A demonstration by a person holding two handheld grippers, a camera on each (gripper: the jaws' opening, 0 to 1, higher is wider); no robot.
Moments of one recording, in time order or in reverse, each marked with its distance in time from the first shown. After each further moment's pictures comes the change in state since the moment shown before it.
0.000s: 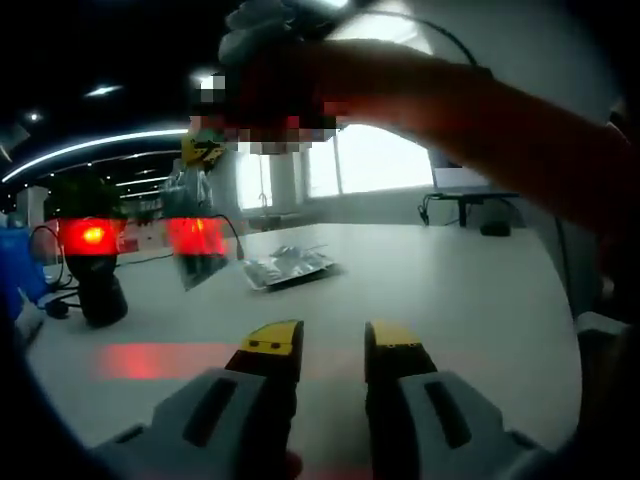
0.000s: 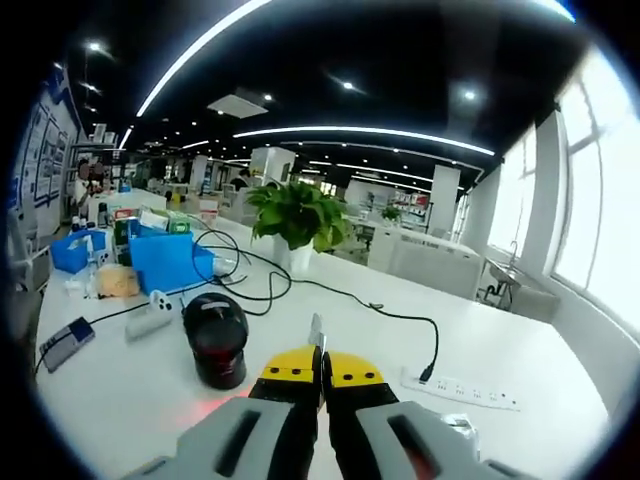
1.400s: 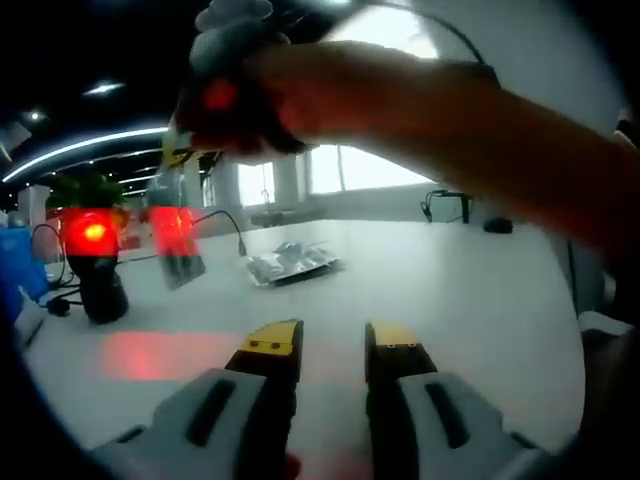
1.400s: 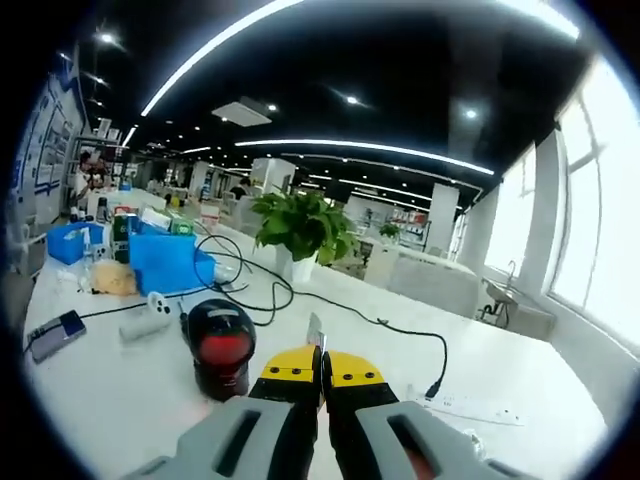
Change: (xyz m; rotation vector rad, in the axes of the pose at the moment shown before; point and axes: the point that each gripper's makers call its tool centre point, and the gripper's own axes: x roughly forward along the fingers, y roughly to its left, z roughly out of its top) left arm -0.001 -0.004 -0.002 0.010 0.022 0.008; right arm -0.003 0.024 0.006 -0.097 -0.076 0.033
